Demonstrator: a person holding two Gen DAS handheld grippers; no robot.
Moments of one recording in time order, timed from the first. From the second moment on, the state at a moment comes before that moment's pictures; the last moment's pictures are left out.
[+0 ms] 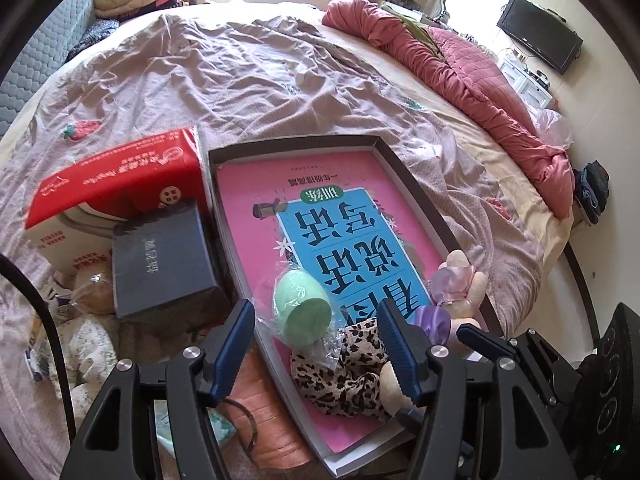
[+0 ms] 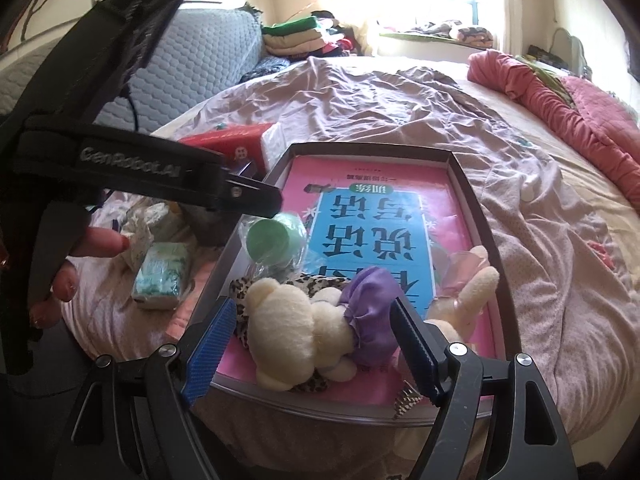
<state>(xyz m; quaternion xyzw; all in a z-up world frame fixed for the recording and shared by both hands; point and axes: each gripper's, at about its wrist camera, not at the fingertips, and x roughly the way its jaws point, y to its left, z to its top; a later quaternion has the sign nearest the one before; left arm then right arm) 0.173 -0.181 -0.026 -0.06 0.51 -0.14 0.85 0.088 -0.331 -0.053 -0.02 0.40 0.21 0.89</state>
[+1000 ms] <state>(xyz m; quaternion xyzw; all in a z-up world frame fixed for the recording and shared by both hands) 0.124 -0.137 0.010 -0.03 0.46 -0.09 0.88 0.080 -0.374 -0.006 0.06 0.34 0.11 0.93</state>
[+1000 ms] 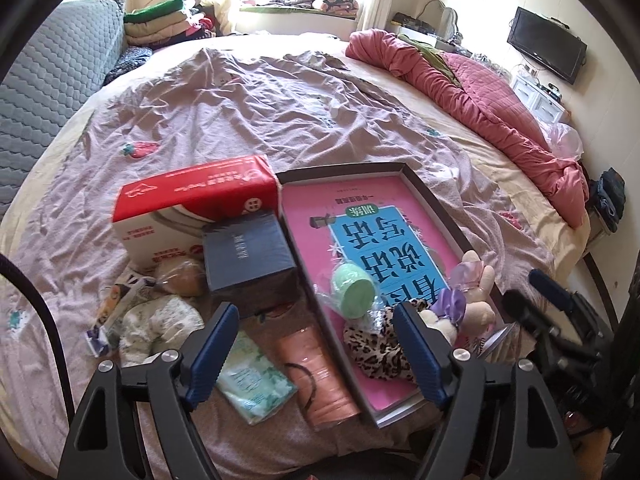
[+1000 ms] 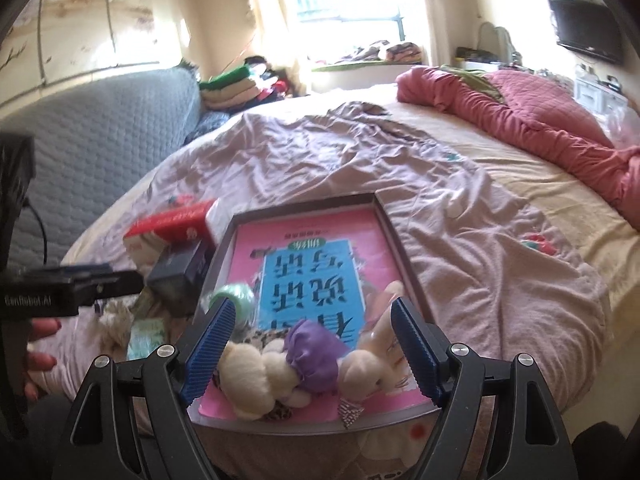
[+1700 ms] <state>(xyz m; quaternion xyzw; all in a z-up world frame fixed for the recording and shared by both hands) 0.085 -0.100 0.039 -0.03 0.44 -0.06 0.90 0.059 -0.357 0.041 0.06 0.30 0.12 0.94</state>
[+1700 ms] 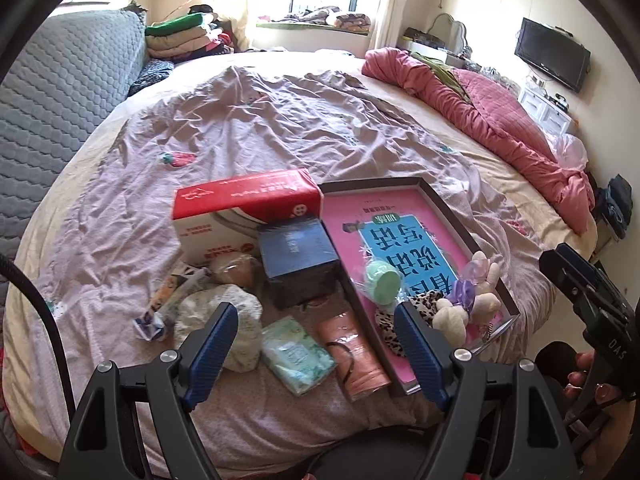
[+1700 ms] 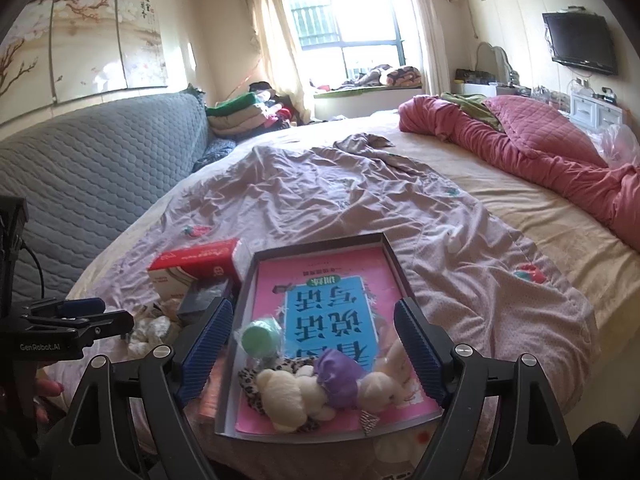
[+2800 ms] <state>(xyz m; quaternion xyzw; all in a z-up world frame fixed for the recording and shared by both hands) 0.043 -0.028 0.051 -0.05 0.43 -0.01 0.90 0.042 -0.290 0.054 0.02 0.31 0.18 0.93</state>
